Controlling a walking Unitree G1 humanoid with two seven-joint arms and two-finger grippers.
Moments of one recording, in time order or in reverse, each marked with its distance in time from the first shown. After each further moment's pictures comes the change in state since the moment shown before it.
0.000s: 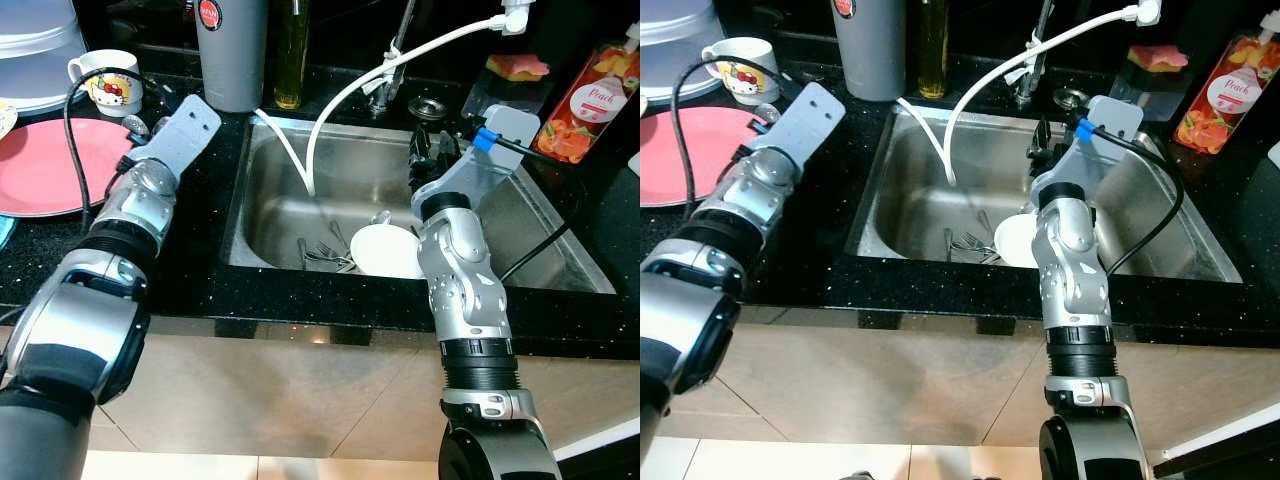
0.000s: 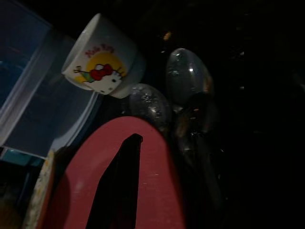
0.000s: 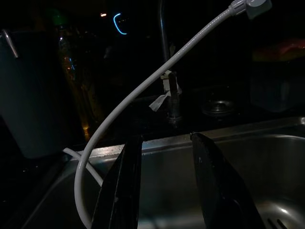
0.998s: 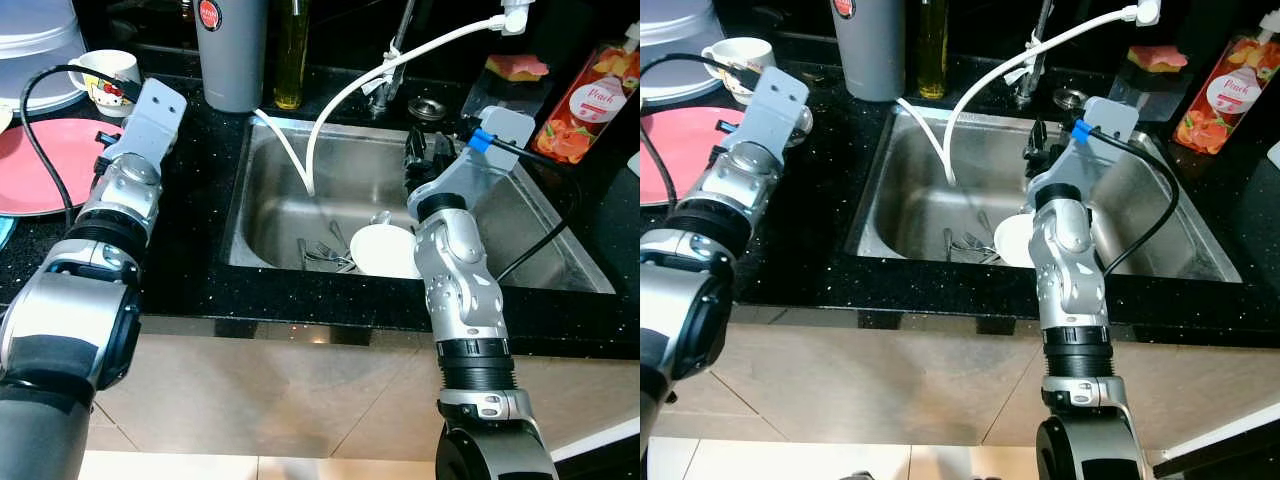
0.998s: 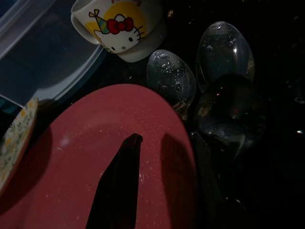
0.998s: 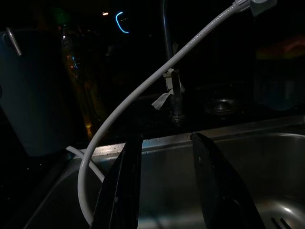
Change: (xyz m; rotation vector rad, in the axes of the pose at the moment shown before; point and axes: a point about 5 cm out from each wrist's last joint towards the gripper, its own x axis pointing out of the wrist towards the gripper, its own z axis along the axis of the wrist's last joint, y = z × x) left arm 0.002 0.014 -0.011 -0.270 0.125 0.052; right arm 0.000 0.002 -0.002 0.005 0.007 0.010
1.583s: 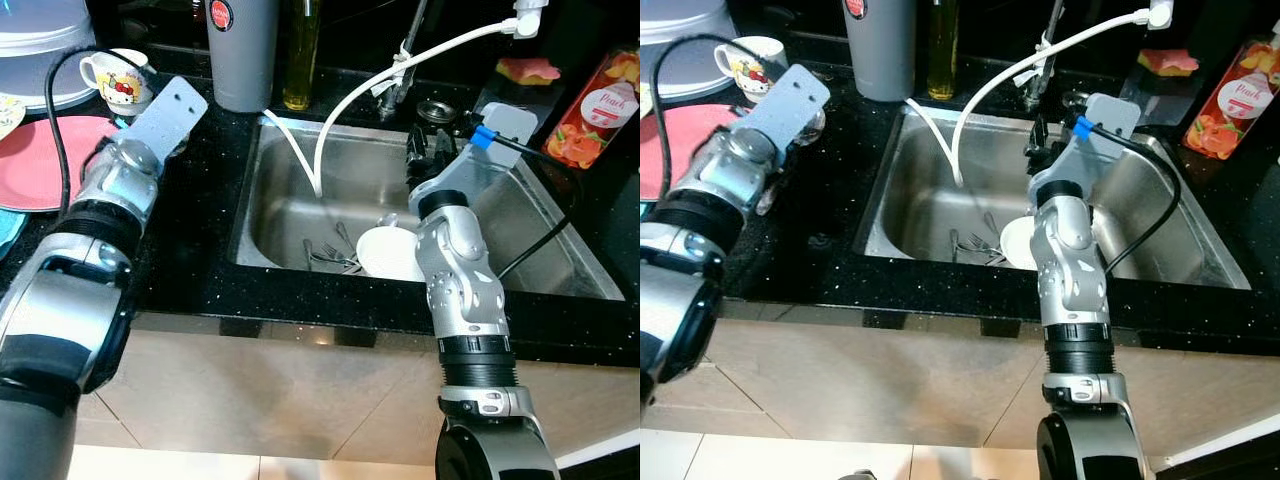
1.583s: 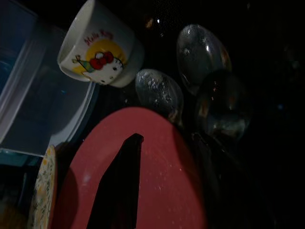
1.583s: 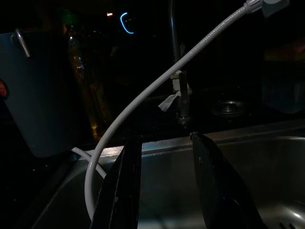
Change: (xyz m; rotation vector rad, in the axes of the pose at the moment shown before) left arm -0.005 0.005 0.016 0.326 -0.070 -0.156; right arm 0.002 -0.001 0.003 0.000 -0.007 -0.003
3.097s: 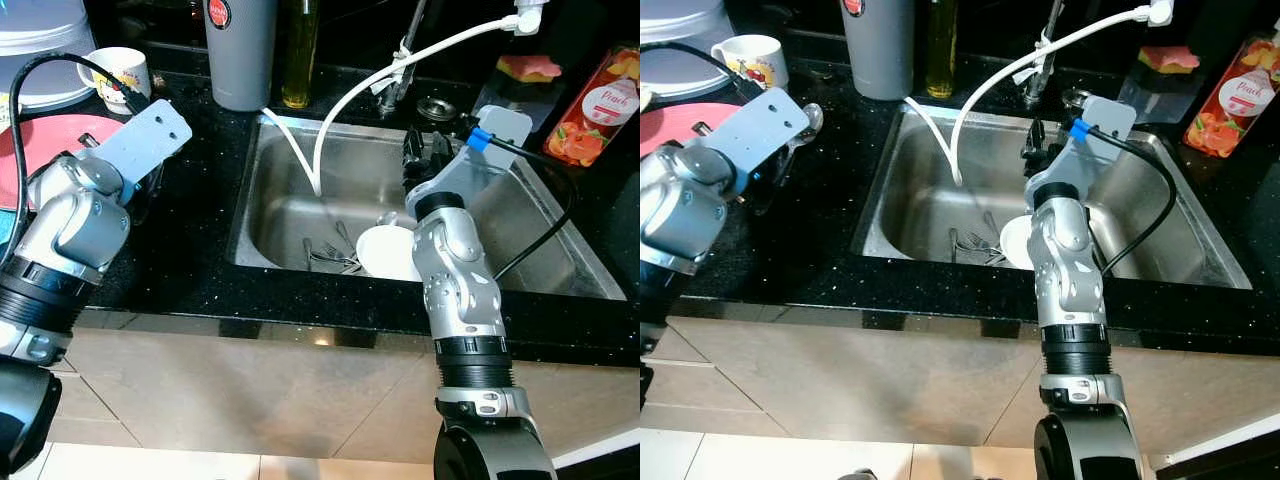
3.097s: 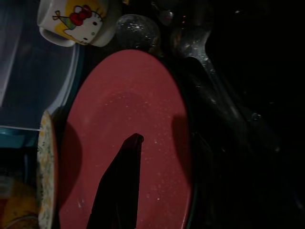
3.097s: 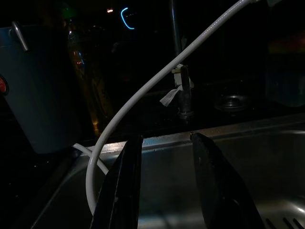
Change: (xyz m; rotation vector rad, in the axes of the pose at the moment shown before) left arm -0.055 0.014 -0.019 0.096 0.082 -0.125; right arm -0.001 0.002 -0.003 0.010 0.011 0.003
